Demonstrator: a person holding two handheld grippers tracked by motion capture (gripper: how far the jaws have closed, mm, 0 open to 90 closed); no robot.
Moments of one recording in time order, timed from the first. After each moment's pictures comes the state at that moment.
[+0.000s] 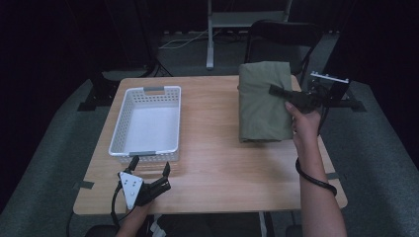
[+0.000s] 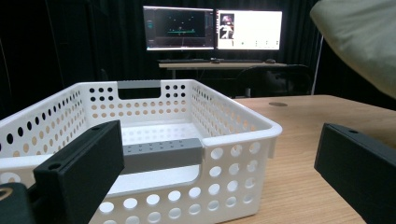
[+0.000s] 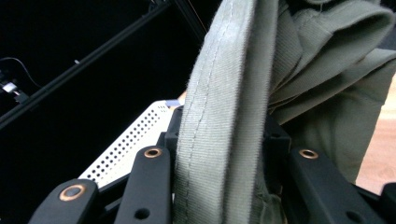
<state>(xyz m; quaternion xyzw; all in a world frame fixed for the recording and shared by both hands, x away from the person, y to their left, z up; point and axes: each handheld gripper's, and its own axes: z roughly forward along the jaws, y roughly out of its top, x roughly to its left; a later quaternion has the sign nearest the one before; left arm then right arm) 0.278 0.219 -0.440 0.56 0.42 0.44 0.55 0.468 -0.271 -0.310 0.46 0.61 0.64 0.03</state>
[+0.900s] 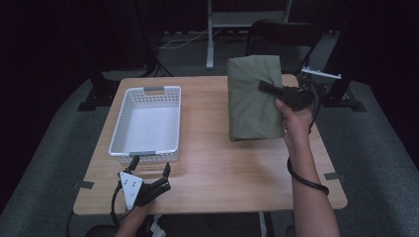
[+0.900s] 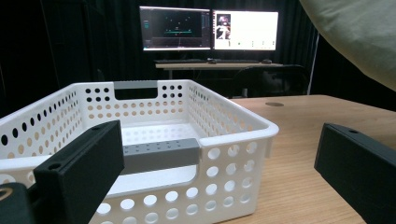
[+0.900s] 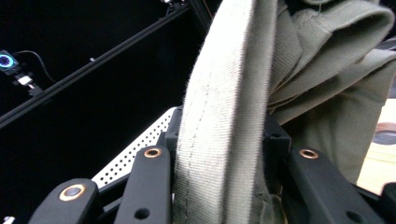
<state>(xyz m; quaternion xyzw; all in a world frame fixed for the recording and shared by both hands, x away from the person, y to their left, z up) 0.278 0.220 -0.440 0.57 0.42 0.44 0.56 0.460 -0.234 -0.290 0.42 0.62 0.65 0.04</state>
